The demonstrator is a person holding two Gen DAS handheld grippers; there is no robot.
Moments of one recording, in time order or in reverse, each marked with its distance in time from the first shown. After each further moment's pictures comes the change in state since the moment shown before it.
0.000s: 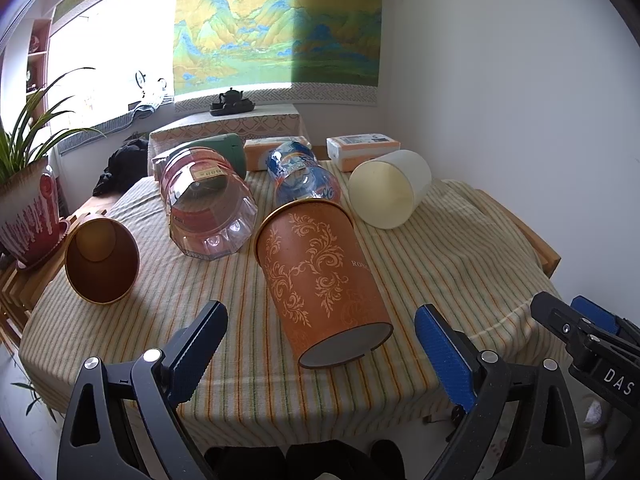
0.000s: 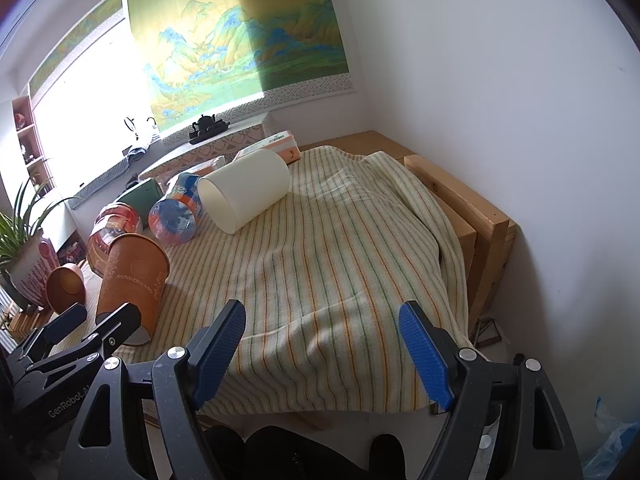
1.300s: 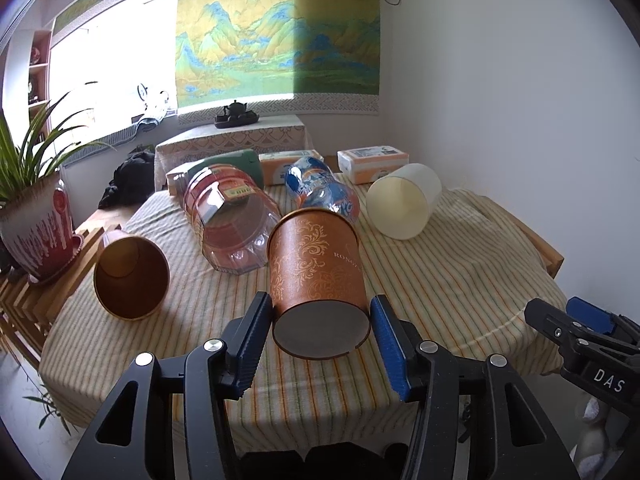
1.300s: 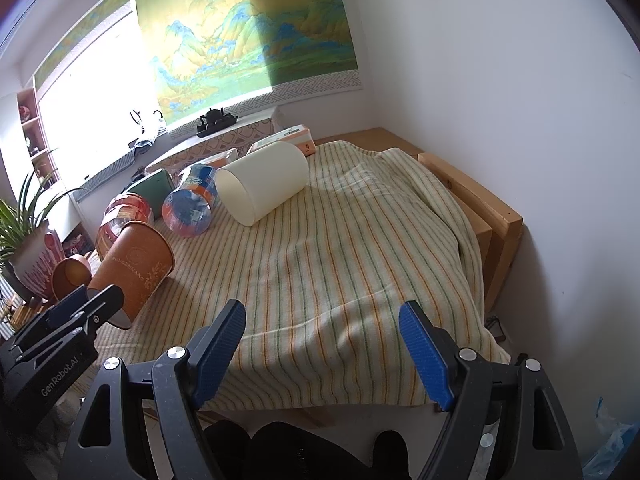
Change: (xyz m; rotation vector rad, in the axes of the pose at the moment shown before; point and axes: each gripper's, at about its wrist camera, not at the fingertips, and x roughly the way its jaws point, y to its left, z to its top) left arm -0.020 0.018 0.005 0.038 -0.038 0.016; right arm 0.001 0.017 -0.003 -0.021 0.017 0.017
